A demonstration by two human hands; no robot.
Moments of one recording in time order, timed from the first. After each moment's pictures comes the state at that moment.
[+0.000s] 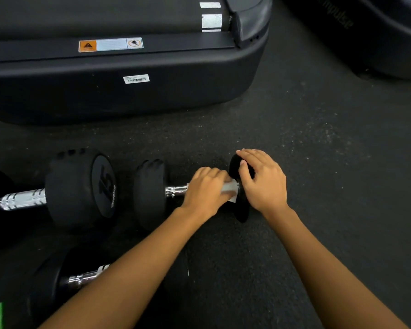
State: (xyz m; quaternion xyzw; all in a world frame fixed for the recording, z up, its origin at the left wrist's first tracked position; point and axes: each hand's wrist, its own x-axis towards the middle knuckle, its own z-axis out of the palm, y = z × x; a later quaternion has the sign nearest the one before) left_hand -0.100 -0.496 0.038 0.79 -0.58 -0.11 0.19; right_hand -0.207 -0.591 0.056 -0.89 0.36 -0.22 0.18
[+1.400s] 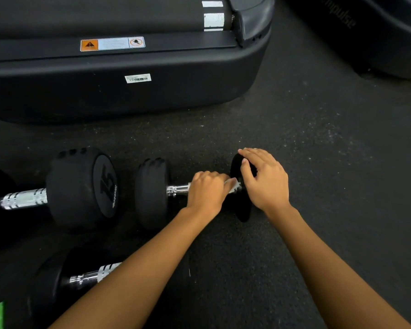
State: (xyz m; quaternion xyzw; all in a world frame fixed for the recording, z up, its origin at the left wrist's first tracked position) left_hand -0.105 -0.502 0.028 0.82 -0.54 -0.10 0.18; right_hand -0.206 -0.592 0.060 -0.89 0.36 -0.21 0.19
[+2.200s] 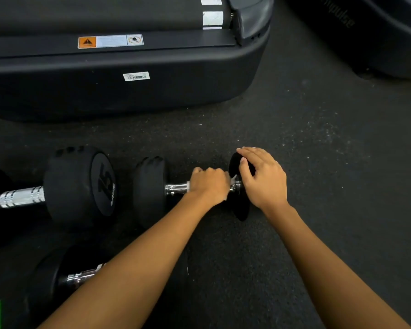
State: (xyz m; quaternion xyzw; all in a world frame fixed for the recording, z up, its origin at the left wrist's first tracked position) left_hand -0.103 -0.526 0.052 0.83 -0.50 -0.23 0.02; right_hand -0.206 -0.591 0.061 -0.88 0.37 -0.21 0.19
